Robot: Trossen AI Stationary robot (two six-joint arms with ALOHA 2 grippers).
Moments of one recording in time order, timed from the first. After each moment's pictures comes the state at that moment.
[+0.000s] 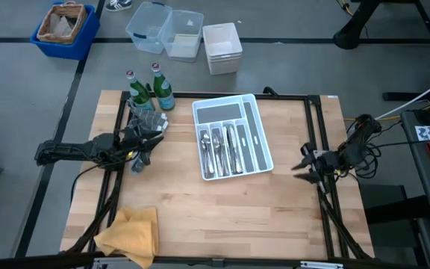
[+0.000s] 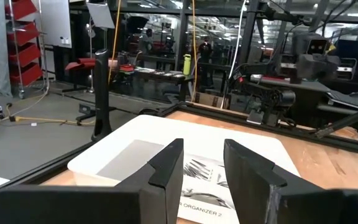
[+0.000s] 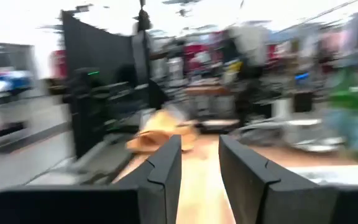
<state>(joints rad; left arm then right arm) -0.02 0.01 0.01 0.07 -0.45 -0.07 0.80 0.01 0.15 0.03 0.57 -0.03</state>
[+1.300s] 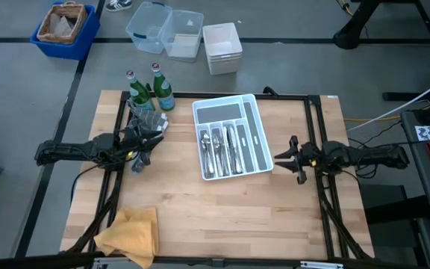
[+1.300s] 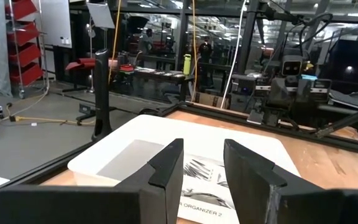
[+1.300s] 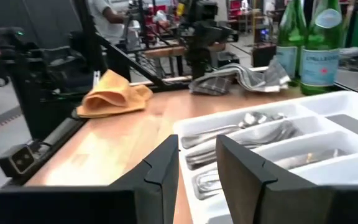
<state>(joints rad) -0.02 0.01 0.01 0.06 -0.45 -0.07 0.09 0.06 0.01 0.02 0.00 0.13</state>
